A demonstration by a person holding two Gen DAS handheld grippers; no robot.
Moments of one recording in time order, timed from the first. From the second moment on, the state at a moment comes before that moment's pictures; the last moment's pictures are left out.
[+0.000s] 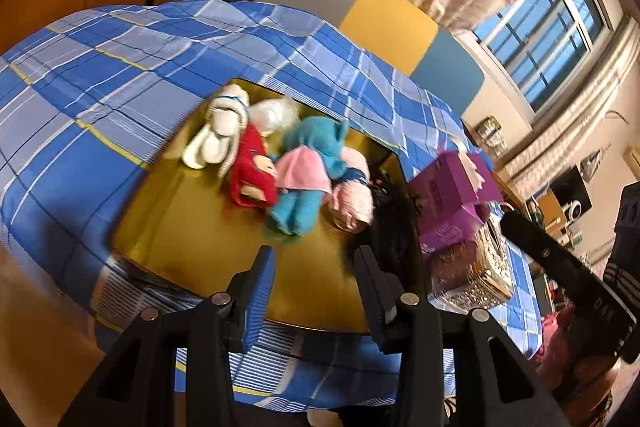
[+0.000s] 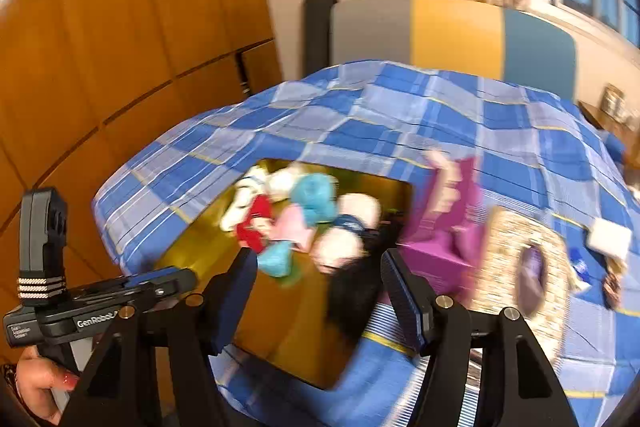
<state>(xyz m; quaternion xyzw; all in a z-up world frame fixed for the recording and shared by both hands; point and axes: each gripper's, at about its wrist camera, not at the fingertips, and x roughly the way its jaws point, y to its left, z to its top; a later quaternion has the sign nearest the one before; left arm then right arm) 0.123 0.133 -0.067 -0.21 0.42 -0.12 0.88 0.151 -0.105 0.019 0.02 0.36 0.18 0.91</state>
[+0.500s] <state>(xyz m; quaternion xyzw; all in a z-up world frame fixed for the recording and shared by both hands) 0.116 0.041 -0.053 -0.14 0.42 -0.23 0.86 0.136 -0.285 0.012 0.08 0.36 -0.02 0.93</state>
